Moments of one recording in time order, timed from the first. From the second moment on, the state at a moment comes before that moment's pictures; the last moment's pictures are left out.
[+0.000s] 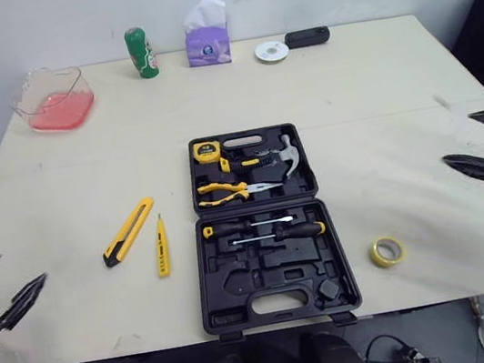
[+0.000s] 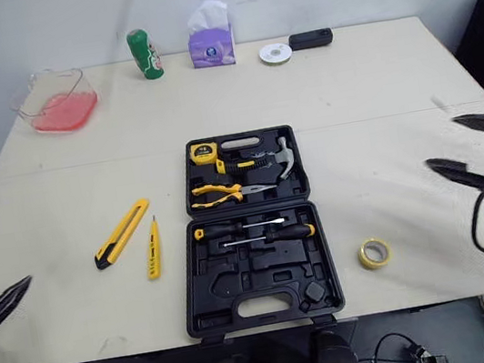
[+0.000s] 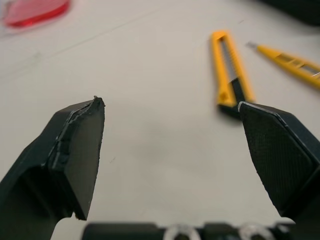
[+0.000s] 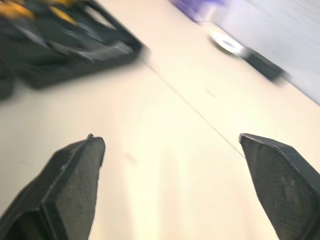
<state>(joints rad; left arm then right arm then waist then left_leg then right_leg) 0.27 0.81 0.84 0.15 -0.49 0.07 -0.95 -0.32 -1.02 -0.45 0.57 0.37 -0.19 1.24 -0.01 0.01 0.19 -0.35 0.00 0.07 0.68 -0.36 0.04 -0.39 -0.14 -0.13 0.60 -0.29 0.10</state>
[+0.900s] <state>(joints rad) 0.35 0.81 0.92 0.27 -0.42 -0.03 -0.78 -0.39 -1.08 -0.40 0.99 0.21 -0.48 1.01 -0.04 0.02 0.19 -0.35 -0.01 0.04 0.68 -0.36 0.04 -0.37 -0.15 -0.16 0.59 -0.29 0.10</state>
